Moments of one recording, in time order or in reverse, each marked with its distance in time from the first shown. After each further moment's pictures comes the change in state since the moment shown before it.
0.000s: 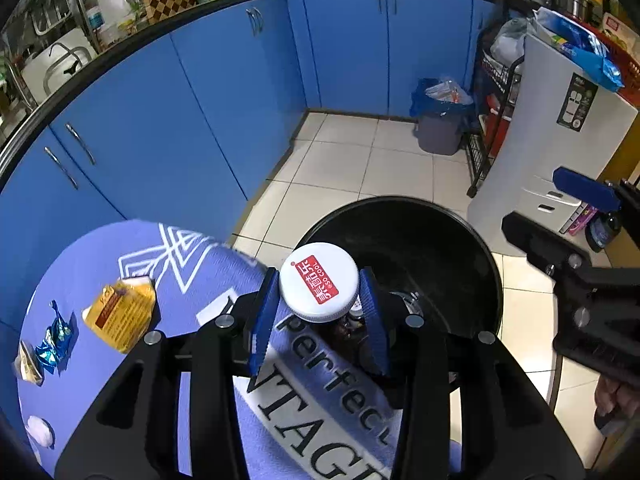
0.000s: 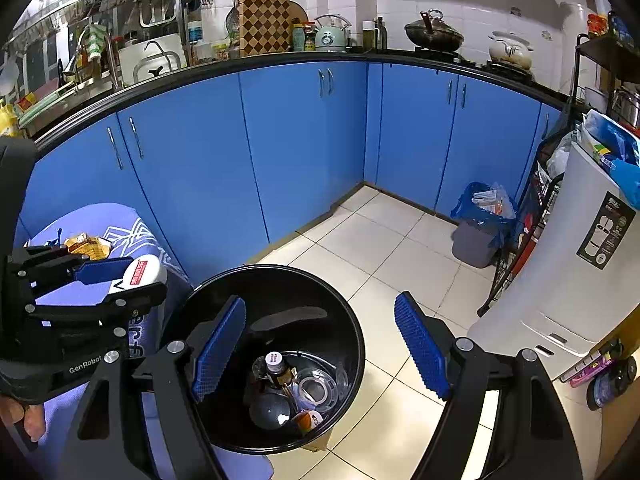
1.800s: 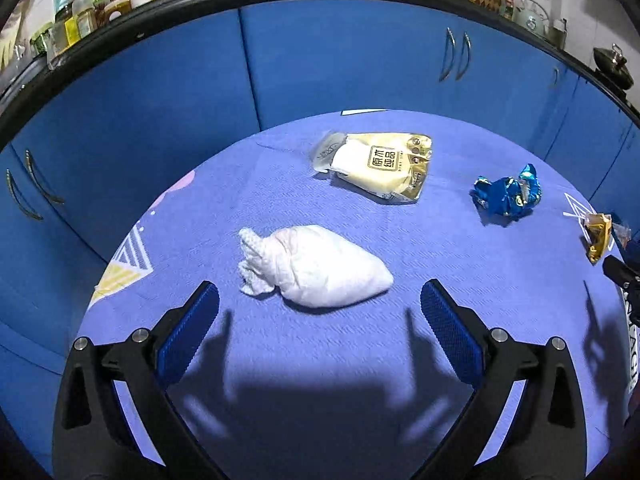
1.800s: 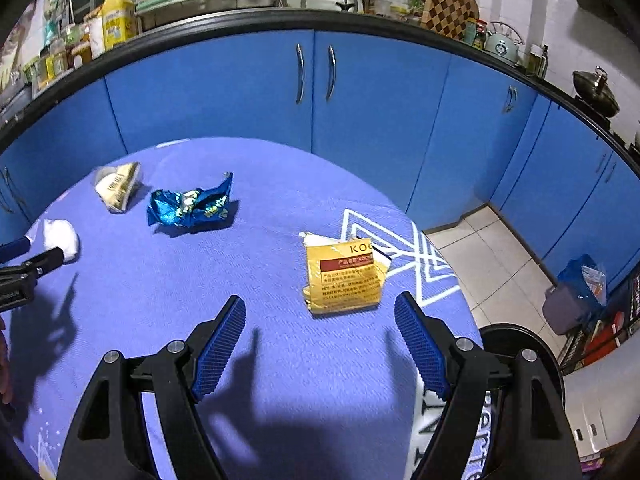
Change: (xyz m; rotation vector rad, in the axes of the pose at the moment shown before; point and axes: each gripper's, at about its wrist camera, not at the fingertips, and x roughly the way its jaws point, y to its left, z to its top) left arm -0.102 0.323 -0.238 -0.708 0.024 0.423; right arm 0.055 0.276 0.016 -0.367 0.138 0.262
